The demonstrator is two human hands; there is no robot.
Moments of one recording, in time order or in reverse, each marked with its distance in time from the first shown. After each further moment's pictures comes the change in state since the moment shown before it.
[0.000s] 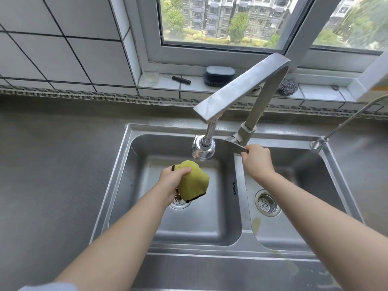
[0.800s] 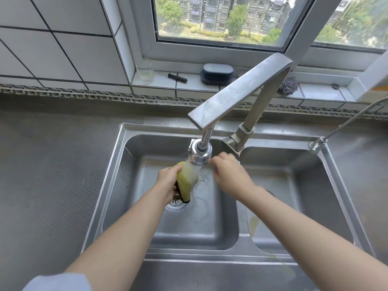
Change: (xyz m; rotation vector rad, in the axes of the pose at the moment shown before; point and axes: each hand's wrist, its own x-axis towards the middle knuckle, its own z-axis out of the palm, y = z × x) left_hand 0.025 0.000 0.009 -0.067 0.085 -0.073; right_hand -0.028 -0.024 0.031 -0.194 -0.157 -0.500
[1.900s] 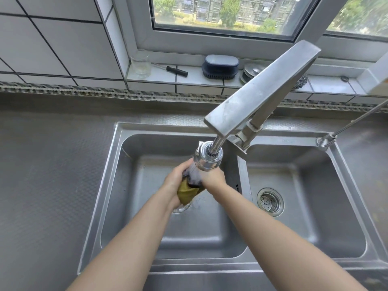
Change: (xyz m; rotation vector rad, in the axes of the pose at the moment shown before) left_hand 0.006 0.007 0.009 -0.241 -0.262 -0.211; right_hand 0.045 -0.048 0.050 0.753 -0.220 0.612
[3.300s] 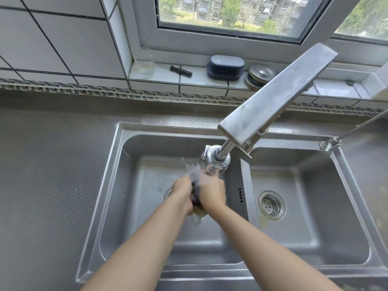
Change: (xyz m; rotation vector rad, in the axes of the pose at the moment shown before) left_hand 0.017 -0.016 0.002 0.057 0.245 -0.154; right_hand -0.009 0.014 0.031 0.143 0.299 0.134
